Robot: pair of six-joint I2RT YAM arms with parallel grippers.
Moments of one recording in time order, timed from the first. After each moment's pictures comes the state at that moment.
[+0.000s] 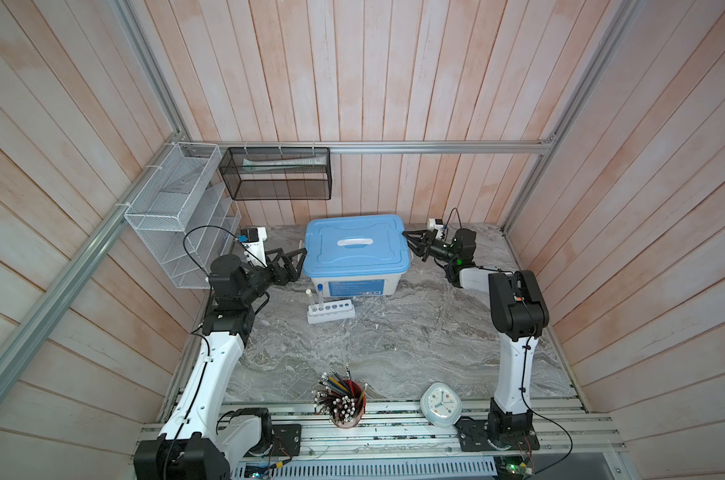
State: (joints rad) left arm 0.03 1.07 0.88 0.08 0.59 -0.36; right arm 0.16 2.17 1.35 0.89 -0.94 1.55
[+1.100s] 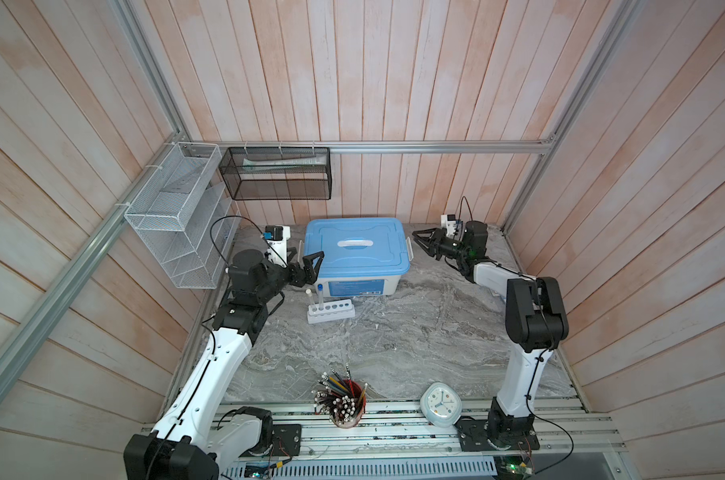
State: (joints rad) left arm -0.20 1.10 0.97 -0.07 0.34 -0.16; right arm 0.11 1.97 1.35 0.37 -0.85 1.02
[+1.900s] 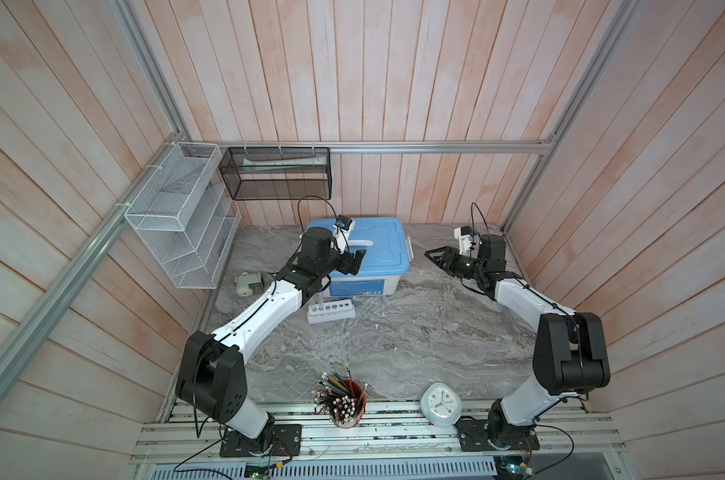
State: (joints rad) left arm -0.46 1.60 1.29 -0.09 0.08 0.10; right arm 0.08 1.64 1.07 0.11 -0.72 0.63
